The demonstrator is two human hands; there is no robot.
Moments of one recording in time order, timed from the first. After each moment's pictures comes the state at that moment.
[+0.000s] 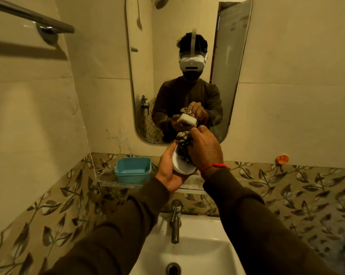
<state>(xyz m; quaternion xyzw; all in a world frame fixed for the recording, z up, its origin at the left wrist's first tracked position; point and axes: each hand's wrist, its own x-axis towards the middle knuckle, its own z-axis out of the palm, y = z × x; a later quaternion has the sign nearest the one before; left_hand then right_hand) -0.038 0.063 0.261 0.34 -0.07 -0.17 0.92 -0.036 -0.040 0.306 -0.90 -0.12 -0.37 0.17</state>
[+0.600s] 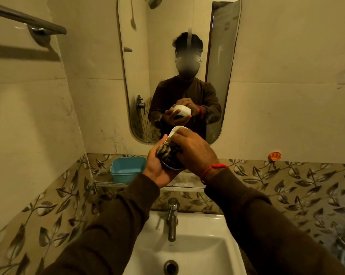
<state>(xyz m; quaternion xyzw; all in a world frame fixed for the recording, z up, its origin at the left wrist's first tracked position) -0.043 0.082 0.269 0.35 -0.07 -0.17 0.92 -0.073 -0.039 0.321 -0.89 -0.29 -0.33 0.14</state>
